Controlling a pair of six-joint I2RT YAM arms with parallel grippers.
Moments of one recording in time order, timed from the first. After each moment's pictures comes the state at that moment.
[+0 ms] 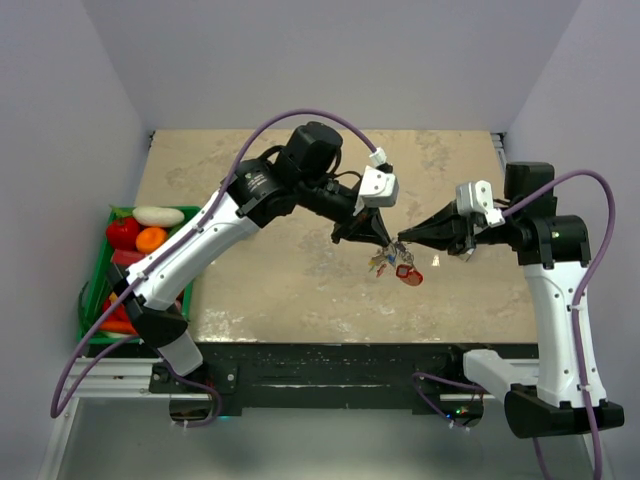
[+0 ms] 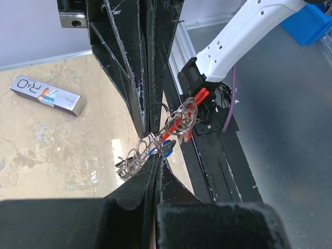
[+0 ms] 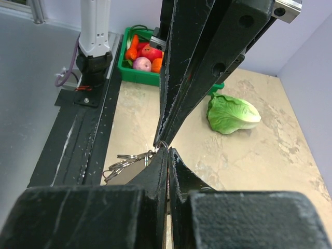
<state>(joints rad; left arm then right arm) -0.91 1.67 2.01 -0.88 0.84 0.40 0.05 1.06 1.47 -1.18 -1.45 -1.03</state>
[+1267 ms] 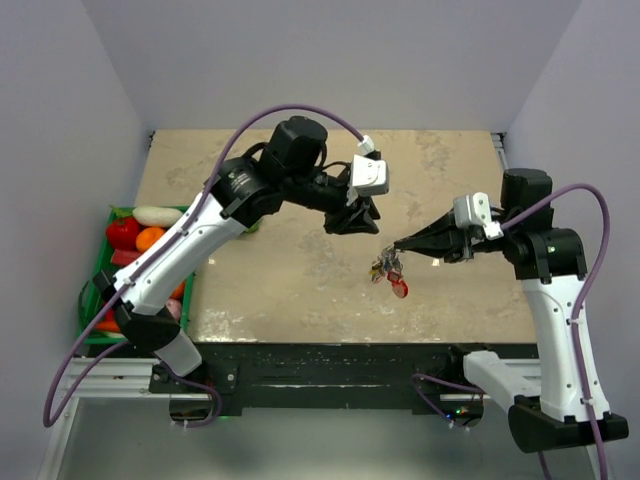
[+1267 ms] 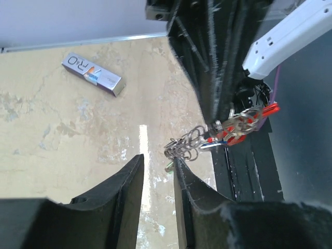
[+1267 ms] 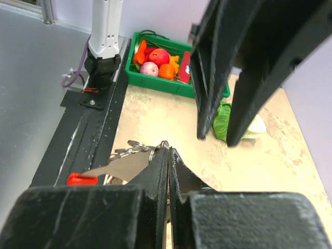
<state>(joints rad) -0.88 1.63 2.01 -0.87 0.66 0.37 0.10 0.99 1.38 -1.05 -1.46 -0.94</state>
